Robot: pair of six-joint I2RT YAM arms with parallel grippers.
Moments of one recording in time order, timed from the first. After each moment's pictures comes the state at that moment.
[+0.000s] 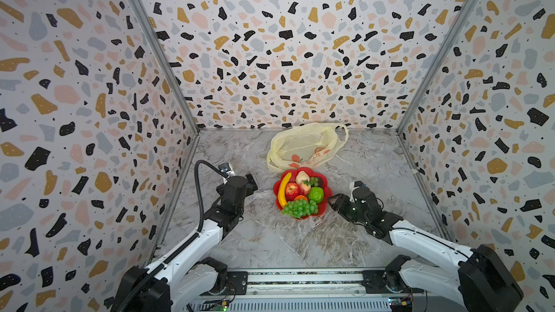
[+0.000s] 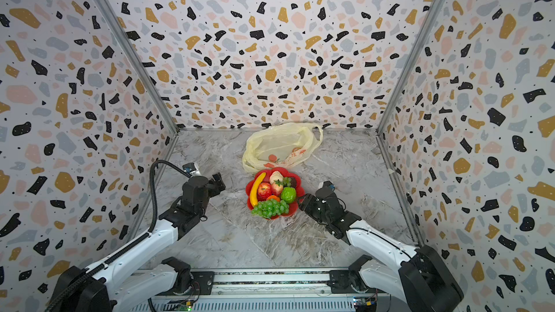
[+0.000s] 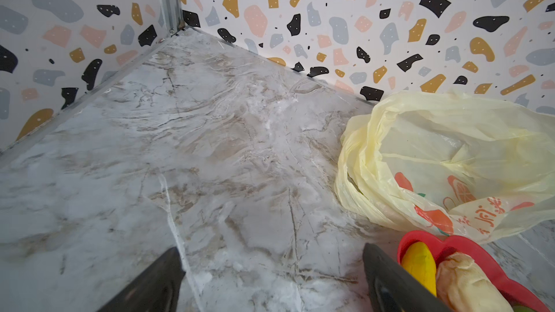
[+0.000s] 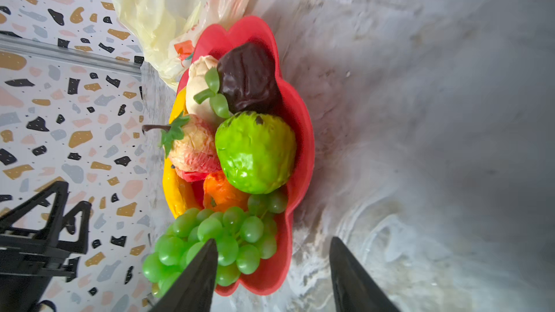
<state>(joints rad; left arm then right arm) -0.40 1.01 0.51 0.01 -0.50 -0.53 0.56 1.05 0.43 -0.02 -0.10 1.02</state>
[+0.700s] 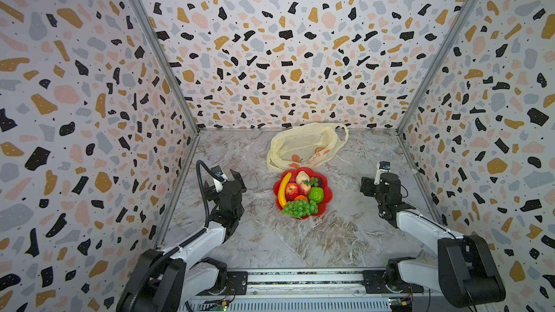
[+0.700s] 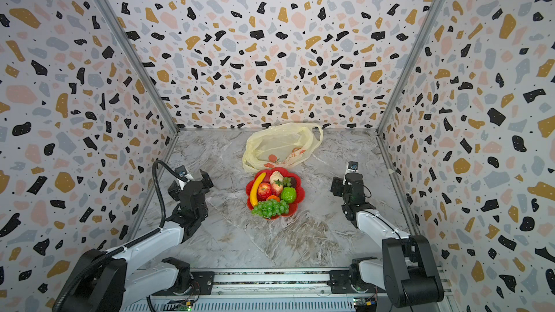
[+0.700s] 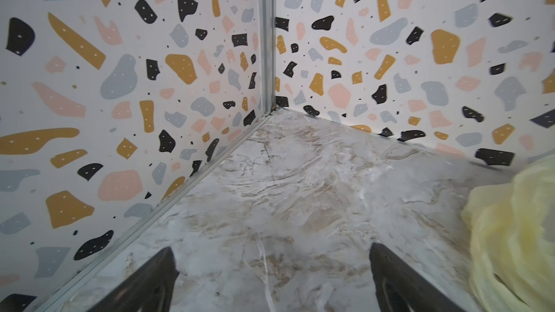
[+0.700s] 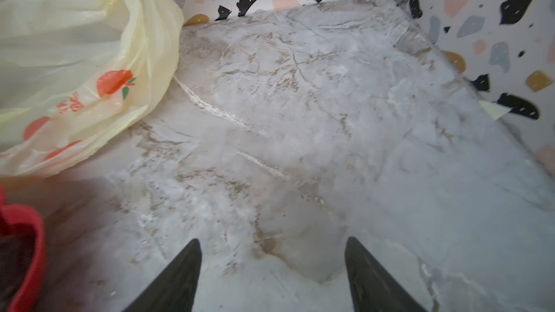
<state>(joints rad) -0.29 1.16 0.36 0.54 -0.81 -0.21 0.14 1.26 0.45 0.30 0.18 0.14</state>
